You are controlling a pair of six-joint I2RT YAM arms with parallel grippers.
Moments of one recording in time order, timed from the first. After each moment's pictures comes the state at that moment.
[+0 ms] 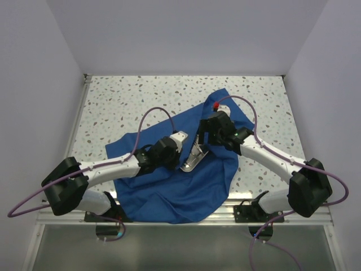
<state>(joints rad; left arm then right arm) -0.92 1.37 0.71 -0.12 -0.08 -0.34 0.64 1.37 0.96 -0.44 0.28 0.56</state>
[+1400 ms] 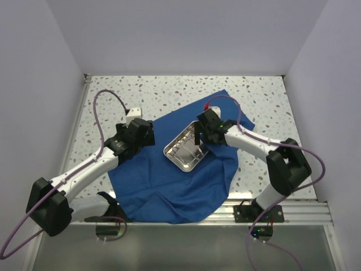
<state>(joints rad) -0.60 1.16 0.82 -0.45 -0.56 -0.52 0.65 1.60 1.07 -0.50 0.33 0.53</state>
